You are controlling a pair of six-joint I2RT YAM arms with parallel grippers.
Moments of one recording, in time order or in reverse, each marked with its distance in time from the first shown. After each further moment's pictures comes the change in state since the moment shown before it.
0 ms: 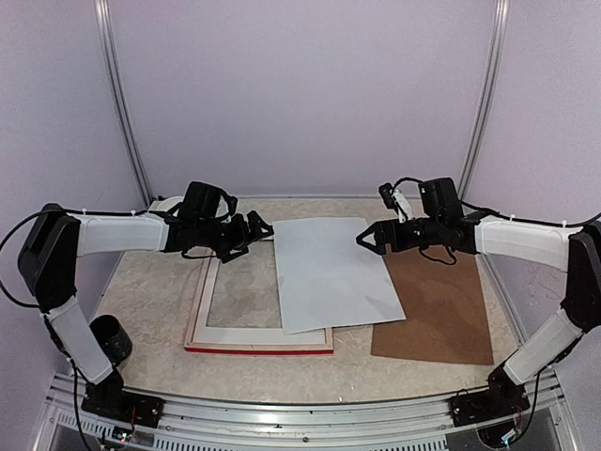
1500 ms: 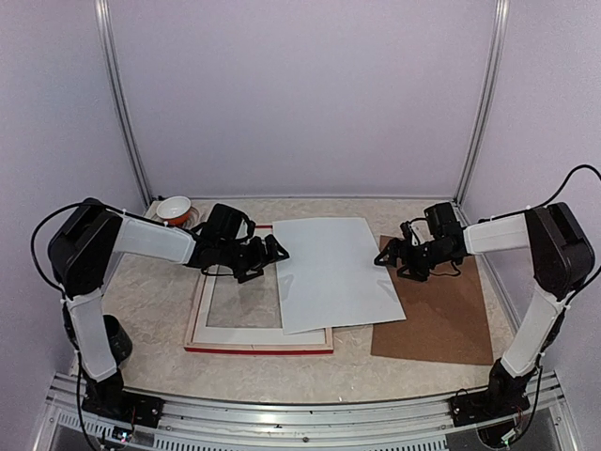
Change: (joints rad) left arm -0.060 0.188 -0.001 0.114 0.017 -0.045; right arm -0.219 0.247 -0.038 -0.035 -0.088 0.266
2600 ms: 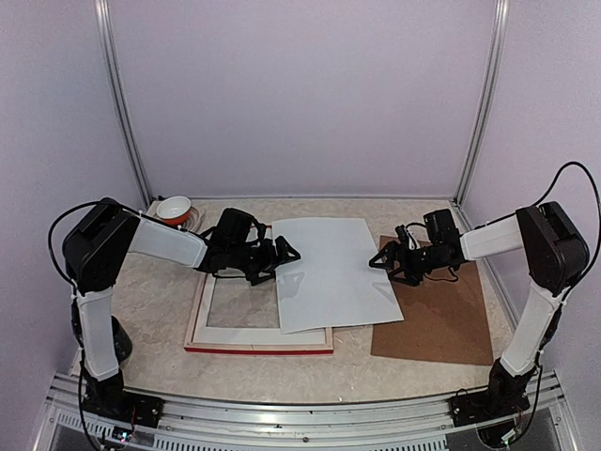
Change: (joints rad) left arm -0.030 0.098 0.040 0.111 0.050 -0.057; right arm -0.003 0.053 -0.045 0.143 -0.149 0.045
